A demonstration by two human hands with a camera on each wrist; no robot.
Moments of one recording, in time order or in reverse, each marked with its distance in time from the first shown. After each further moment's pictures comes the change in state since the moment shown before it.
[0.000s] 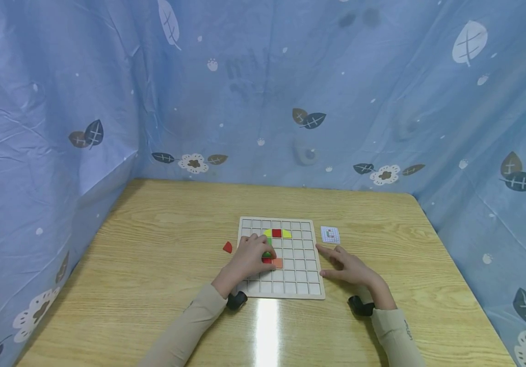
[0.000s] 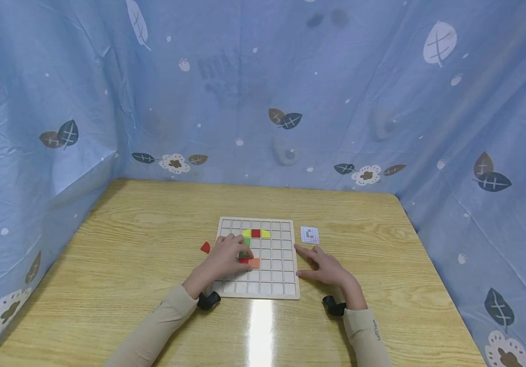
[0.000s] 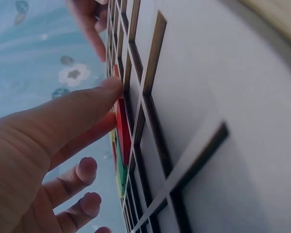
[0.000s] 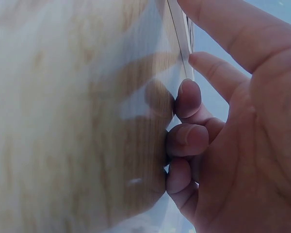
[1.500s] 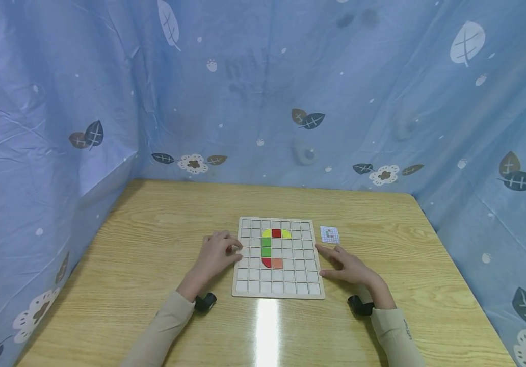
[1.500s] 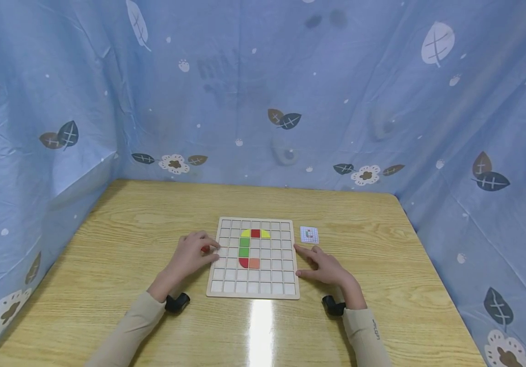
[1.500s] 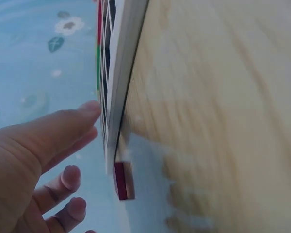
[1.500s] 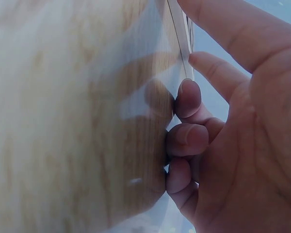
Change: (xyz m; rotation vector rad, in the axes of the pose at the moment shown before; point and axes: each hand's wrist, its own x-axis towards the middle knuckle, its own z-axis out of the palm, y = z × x) left_hand -0.041 -0.060 -0.022 -0.058 0.211 -0.140; right_hand 0.000 0.000 -0.001 -0.001 -0.012 0.027
